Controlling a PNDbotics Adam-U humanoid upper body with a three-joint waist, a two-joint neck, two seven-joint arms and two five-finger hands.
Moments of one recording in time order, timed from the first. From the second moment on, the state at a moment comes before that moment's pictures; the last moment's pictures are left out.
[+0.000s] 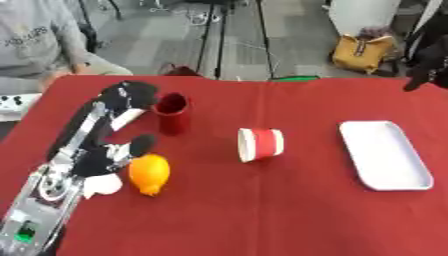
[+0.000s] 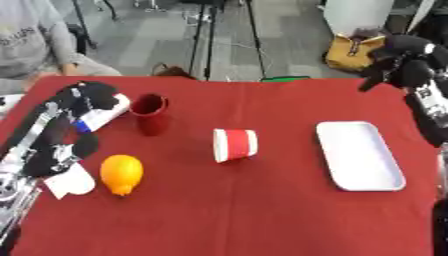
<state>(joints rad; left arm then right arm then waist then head) -0.03 0.47 -0.04 -1.98 -0.30 -0.21 -0.21 -0.44 -0.18 -0.13 -1.66 -0.20 -0.30 0.62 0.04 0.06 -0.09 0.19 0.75</state>
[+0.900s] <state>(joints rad) -0.12 0.73 -0.13 -1.93 -0.85 -0.31 -0.46 -0.43 -0.20 -0.13 -1.66 -0.19 -0.30 0.62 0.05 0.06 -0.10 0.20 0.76</state>
